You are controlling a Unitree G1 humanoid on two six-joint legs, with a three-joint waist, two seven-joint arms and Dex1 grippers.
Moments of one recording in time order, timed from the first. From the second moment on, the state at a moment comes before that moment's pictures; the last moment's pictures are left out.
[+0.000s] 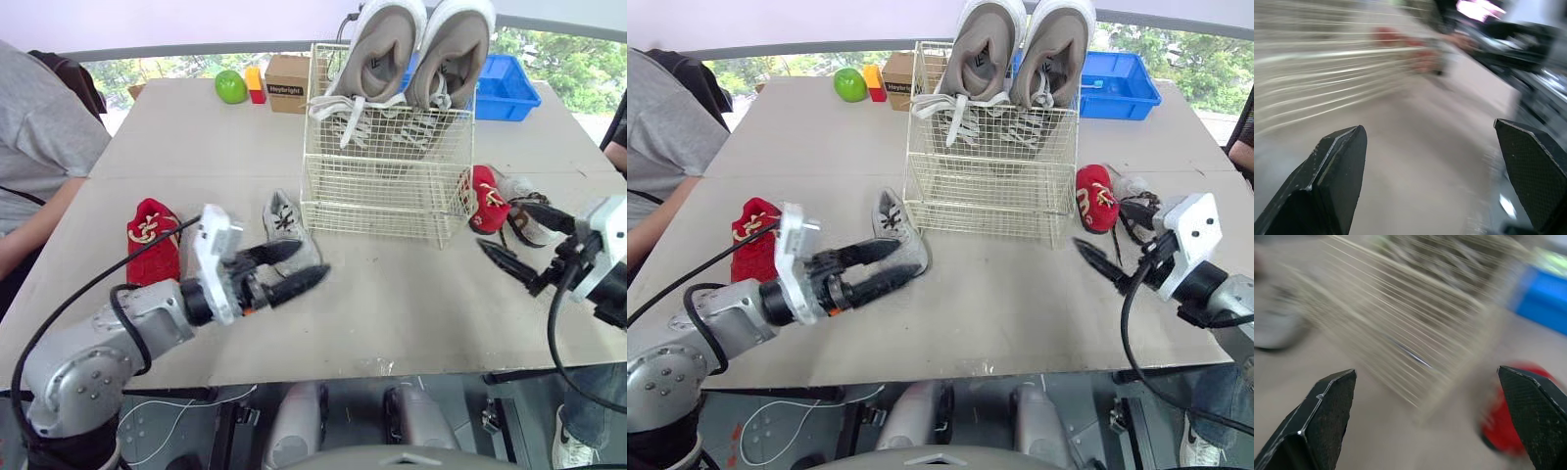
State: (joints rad) left arm -0.07 0.68 0.26 -0.75 -1.09 0.93 -0.59; right arm 0.10 -0.78 -0.44 -0.62 0.65 0.70 0.43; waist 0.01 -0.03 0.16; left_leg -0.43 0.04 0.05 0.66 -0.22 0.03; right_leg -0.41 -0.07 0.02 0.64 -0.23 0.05
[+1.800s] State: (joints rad) left arm -0.68 0.57 -0.05 -0.19 -0.99 0.91 -0.89; right arm 0.13 -1.35 -0.94 -0.71 0.81 0.75 1.32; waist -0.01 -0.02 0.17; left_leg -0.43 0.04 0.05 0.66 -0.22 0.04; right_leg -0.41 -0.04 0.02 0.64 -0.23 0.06
